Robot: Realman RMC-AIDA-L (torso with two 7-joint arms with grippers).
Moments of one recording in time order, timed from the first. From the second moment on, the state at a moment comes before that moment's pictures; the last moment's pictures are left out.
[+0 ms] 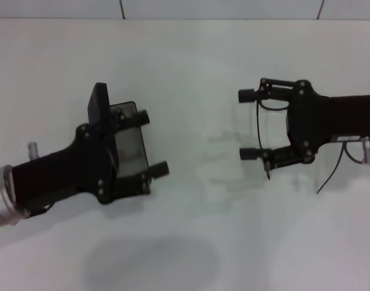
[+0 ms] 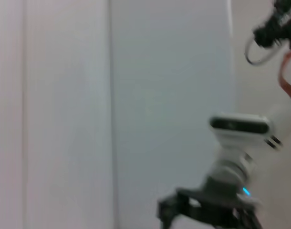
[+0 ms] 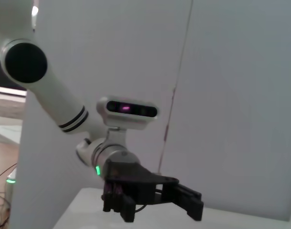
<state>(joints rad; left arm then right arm) -0.29 -2.05 0.88 0.45 1.52 1.82 -0.80 0.83 1.84 -2.11 -0.18 -0.54 -1.59 0.67</state>
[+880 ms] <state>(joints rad) -0.32 -2.06 0.84 1.31 2.11 1.56 -2.30 0.72 1.83 -1.96 -0.19 -0.54 -1.58 0.67</state>
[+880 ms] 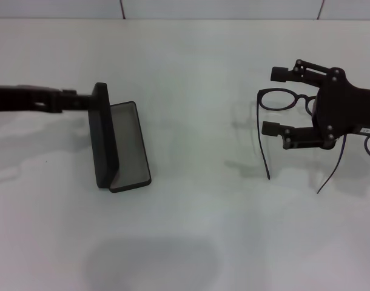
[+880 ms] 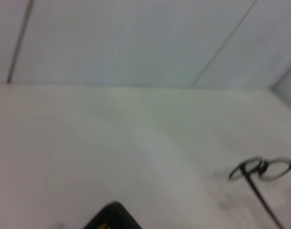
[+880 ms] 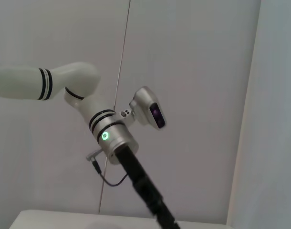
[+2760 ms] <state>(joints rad) -0.48 -2.08 1.17 1.34 2.55 1.40 -2.63 0.72 1.84 -1.95 -0.22 -0.55 -1.57 0.63</state>
